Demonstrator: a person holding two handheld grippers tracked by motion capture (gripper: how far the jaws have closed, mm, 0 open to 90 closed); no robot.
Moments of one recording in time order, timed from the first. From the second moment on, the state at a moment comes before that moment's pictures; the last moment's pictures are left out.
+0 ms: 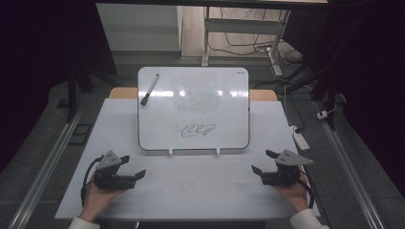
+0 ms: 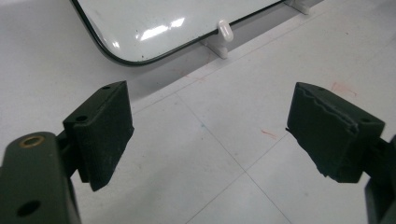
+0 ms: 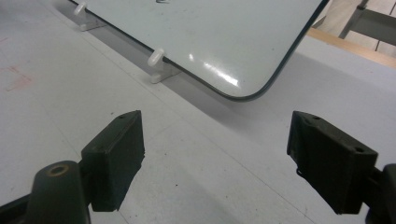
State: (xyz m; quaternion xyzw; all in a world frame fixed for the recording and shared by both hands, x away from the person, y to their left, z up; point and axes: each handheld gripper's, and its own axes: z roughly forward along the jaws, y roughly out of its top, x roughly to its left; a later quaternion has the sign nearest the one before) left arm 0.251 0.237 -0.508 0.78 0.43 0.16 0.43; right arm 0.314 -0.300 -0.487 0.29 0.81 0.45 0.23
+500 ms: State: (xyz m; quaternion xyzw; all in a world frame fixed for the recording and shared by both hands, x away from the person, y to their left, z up) left arm 0.252 0.243 -0.511 0.78 0.45 0.18 0.41; right arm 0.318 -0.292 -0.493 0.29 0.82 0.45 0.21
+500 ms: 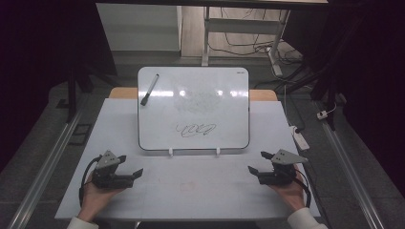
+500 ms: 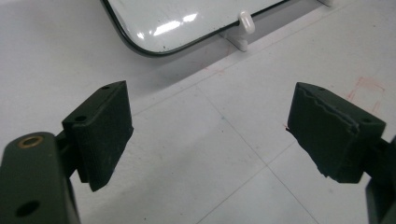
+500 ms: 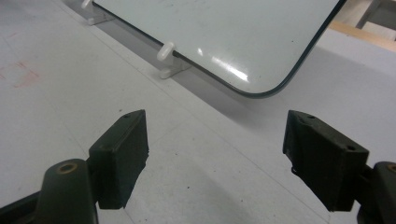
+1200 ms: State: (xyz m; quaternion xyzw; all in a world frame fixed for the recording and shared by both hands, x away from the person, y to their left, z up) left arm 0.260 0.236 -0.486 0.76 0.45 0.17 0.44; right arm 0.308 -0.292 -0.490 0.29 0.82 0.45 0.21
